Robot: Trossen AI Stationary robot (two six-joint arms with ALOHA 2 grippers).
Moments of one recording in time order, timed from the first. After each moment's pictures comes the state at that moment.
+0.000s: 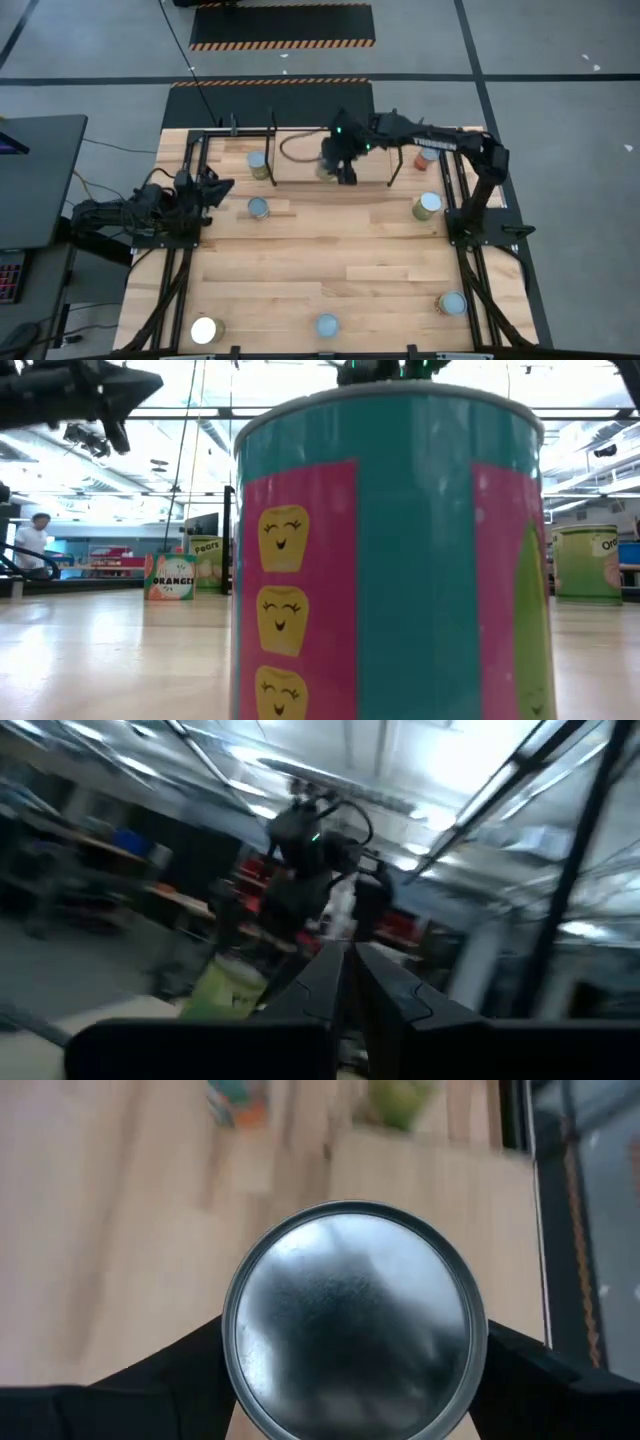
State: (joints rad) left arm -0.02 0.05 0.07 0.40 -0.32 -0.27; right arm -0.37 1.78 1.62 -0.81 -0.13 -0.44
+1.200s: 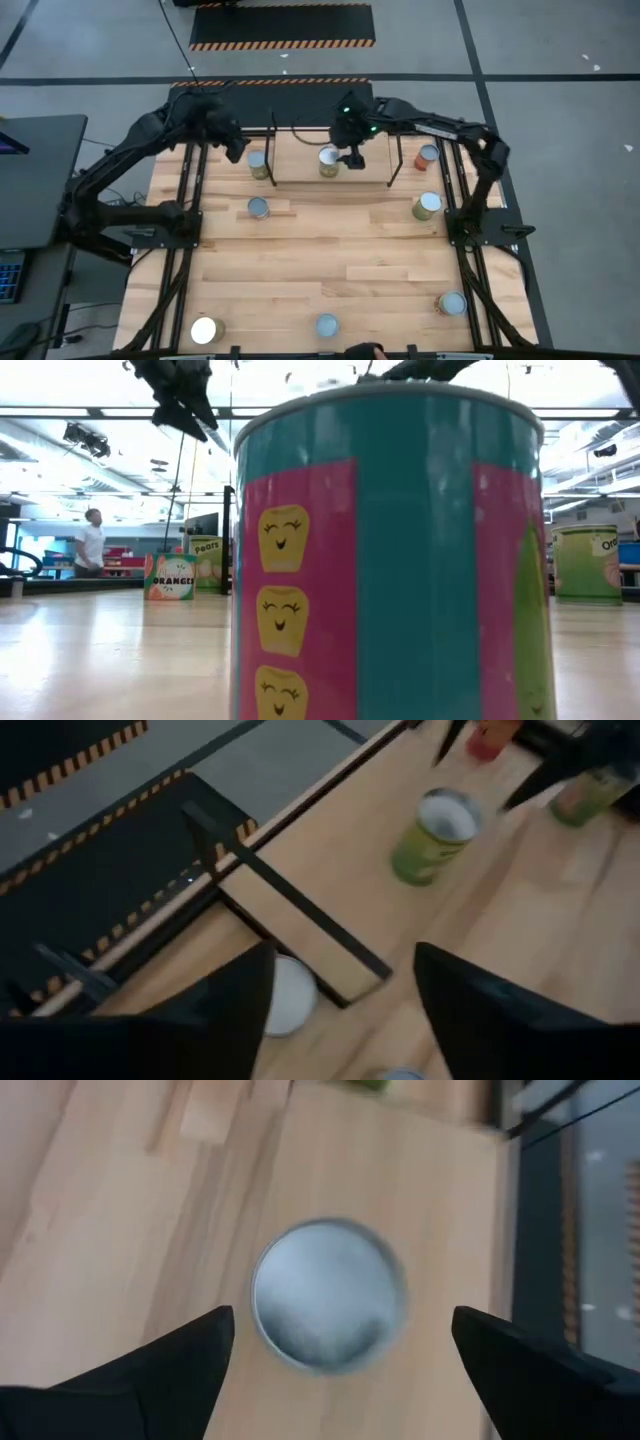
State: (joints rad) left arm 0.73 1.09 1.24 -0.89 0.08 -0.02; right arm -0.50 1.76 1.62 -0.80 -0.21 -0.65
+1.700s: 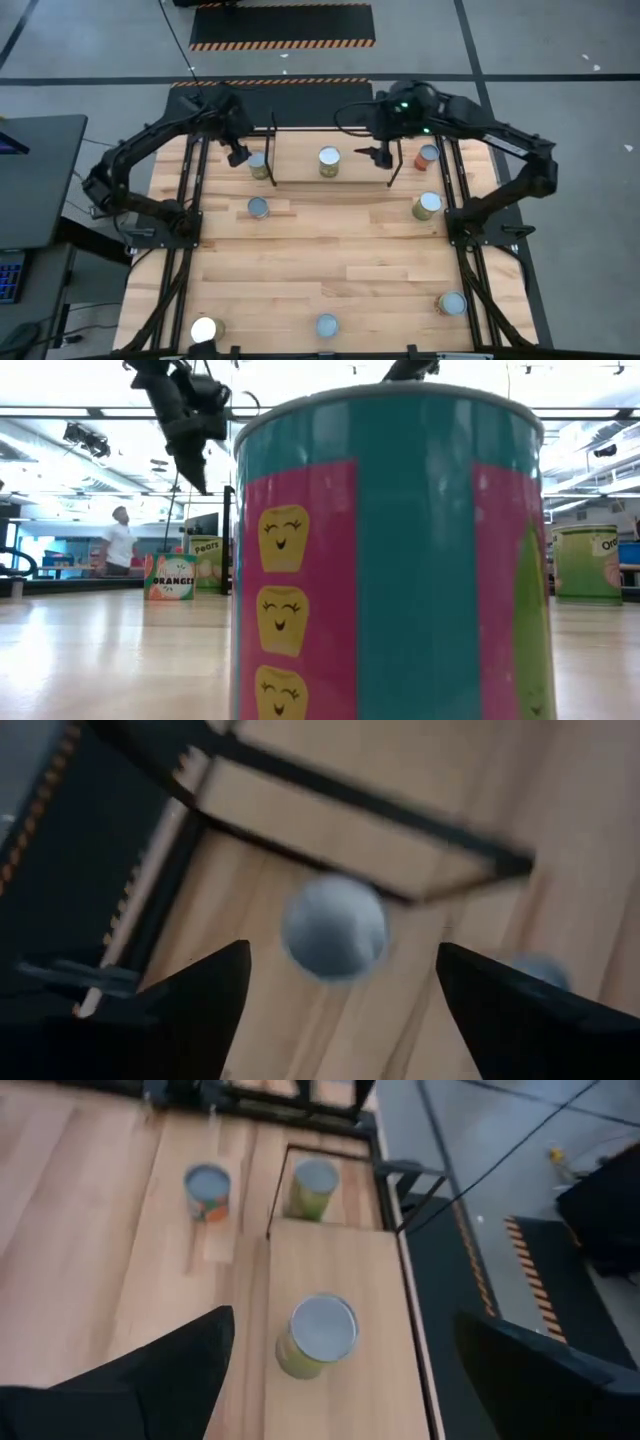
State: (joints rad) left arm 0.84 1.37 1.24 -1.03 0.16 0.50; right arm -0.37 1.38 1.62 -0.87 -0.07 -0.38
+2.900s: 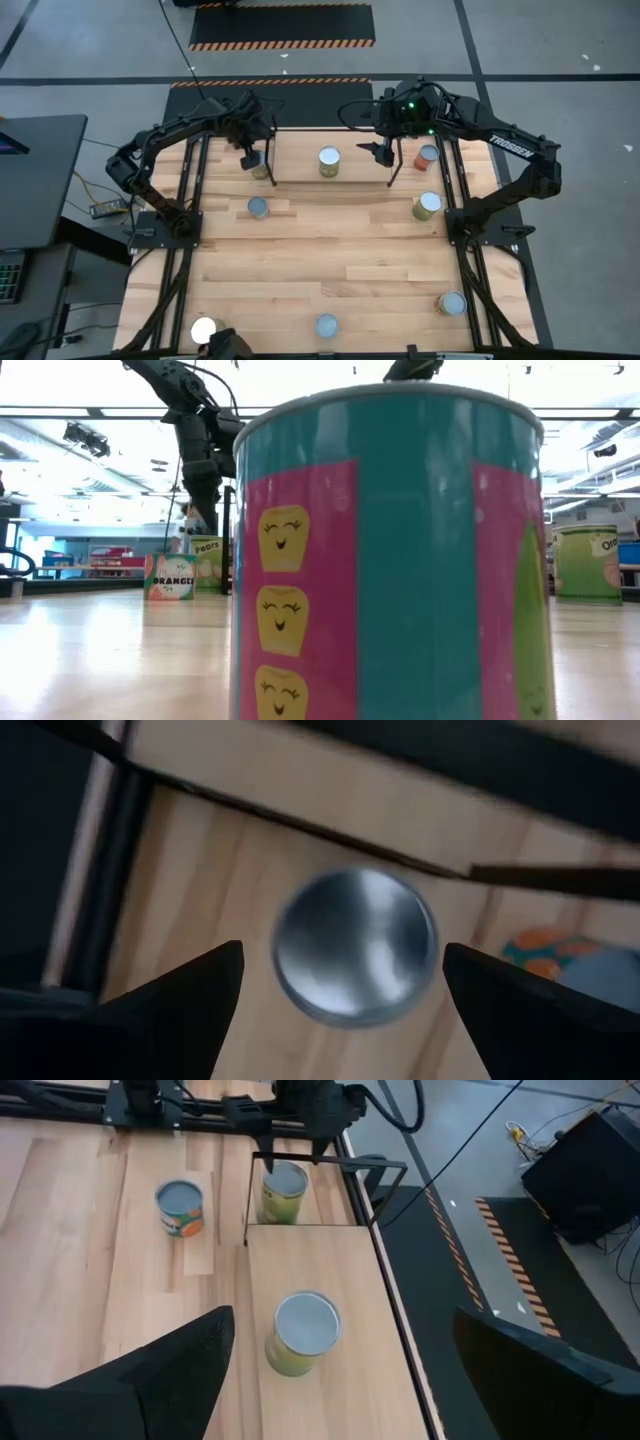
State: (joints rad) left arm 0.81 1.58 1.24 -0.94 0.09 0.50; right arm -0.36 1.36 1.62 -0.87 0.01 -0.30
